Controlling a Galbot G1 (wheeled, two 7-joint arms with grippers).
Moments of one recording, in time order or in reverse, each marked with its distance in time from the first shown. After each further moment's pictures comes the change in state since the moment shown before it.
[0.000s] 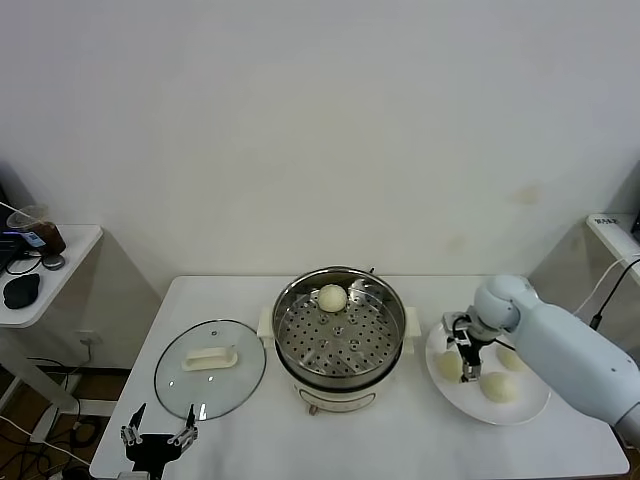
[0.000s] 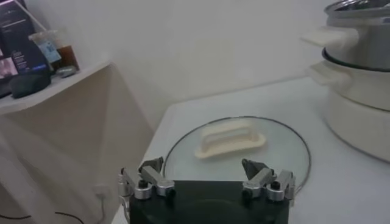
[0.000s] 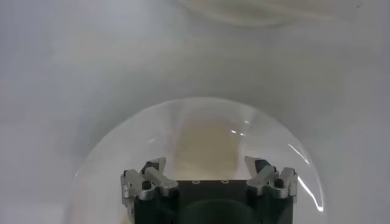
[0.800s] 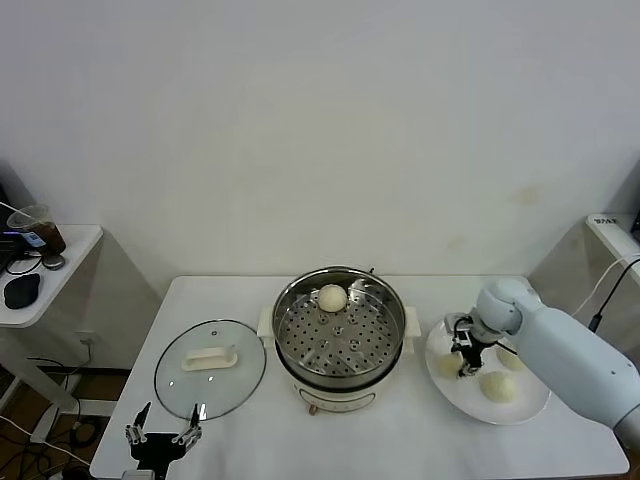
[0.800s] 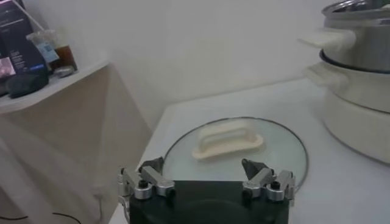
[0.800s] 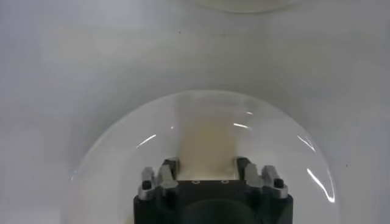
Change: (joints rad) left arm -0.015 -0.006 0.024 0.007 0.001 0.006 0.000; right arm -0.004 -0.018 0.017 -0.001 0.040 -0.031 0.008
